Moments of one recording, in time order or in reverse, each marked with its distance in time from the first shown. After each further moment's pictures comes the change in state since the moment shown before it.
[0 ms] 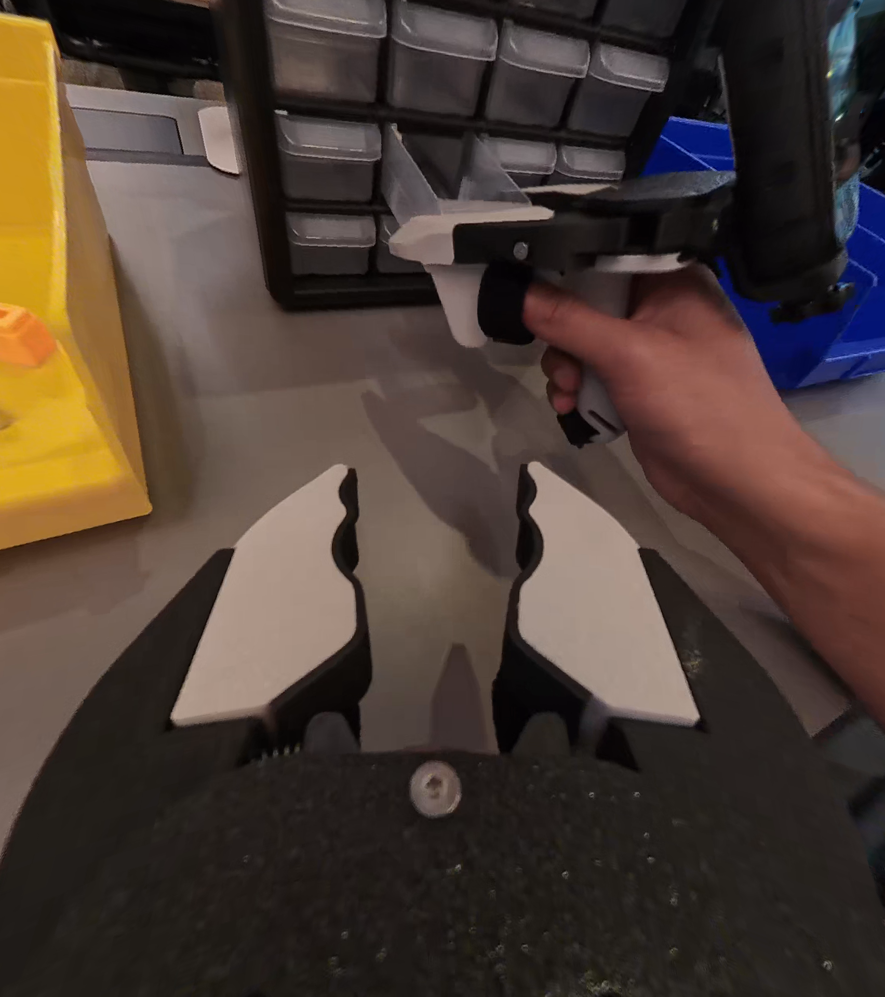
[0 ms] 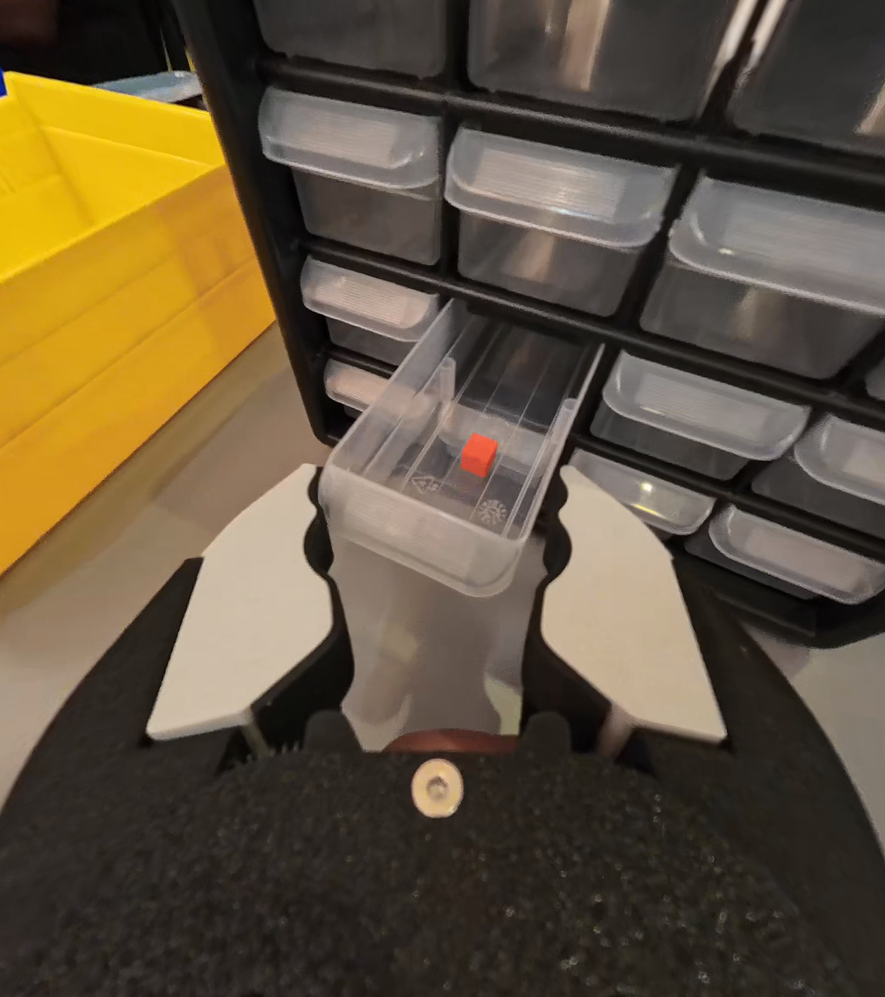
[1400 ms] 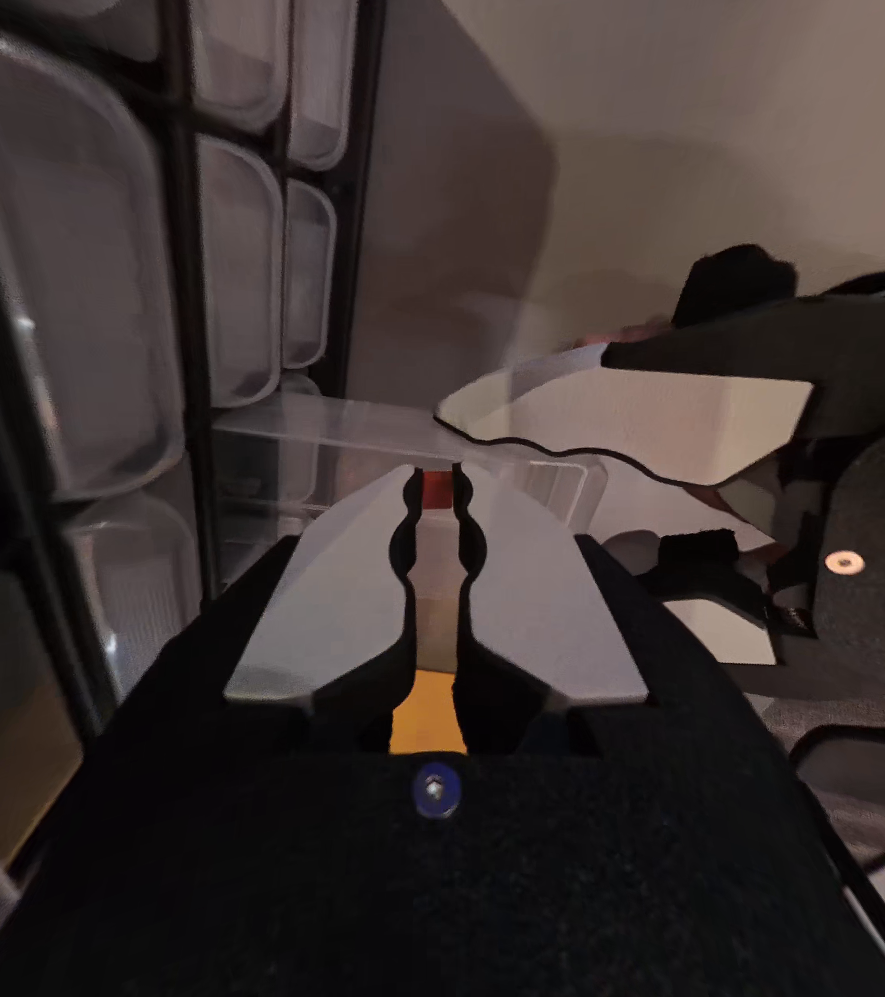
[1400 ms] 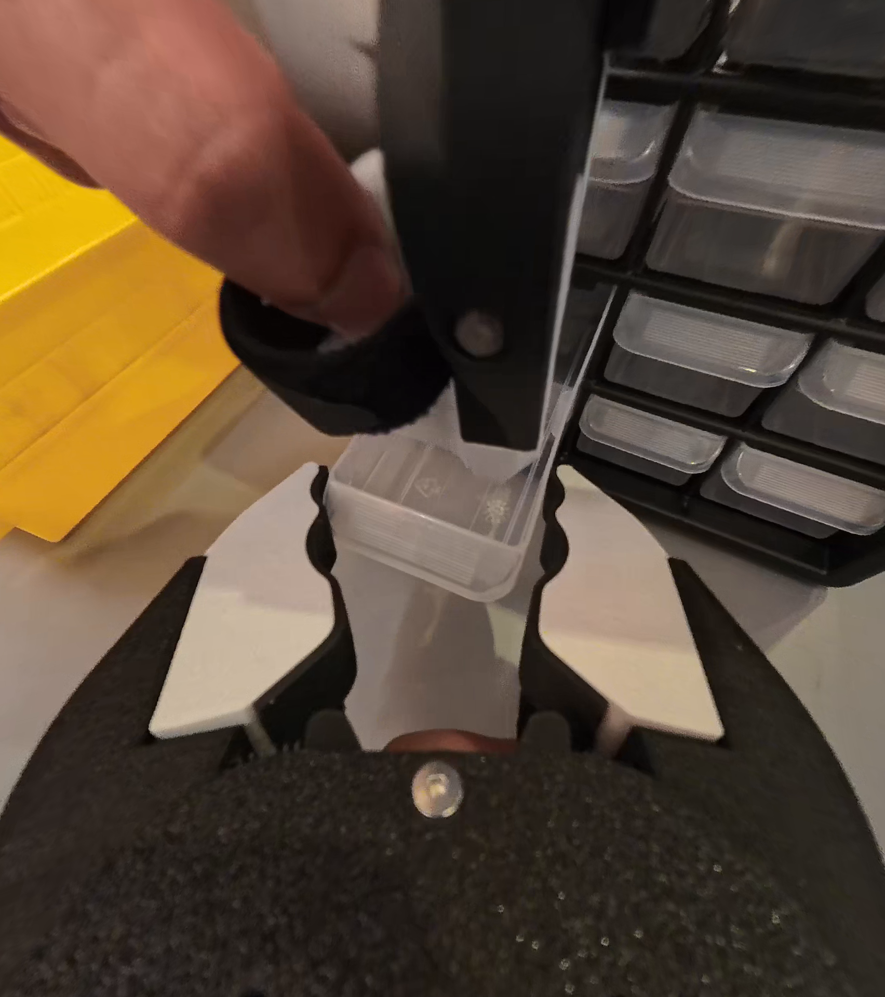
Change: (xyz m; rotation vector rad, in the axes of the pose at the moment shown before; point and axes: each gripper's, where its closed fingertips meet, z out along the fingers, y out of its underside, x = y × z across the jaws) left arm 0.025 -0.058 0.155 -1.097 0.418 0.961; right arm -0.008 0.011 -0.026 -0.025 -0.058 0.046
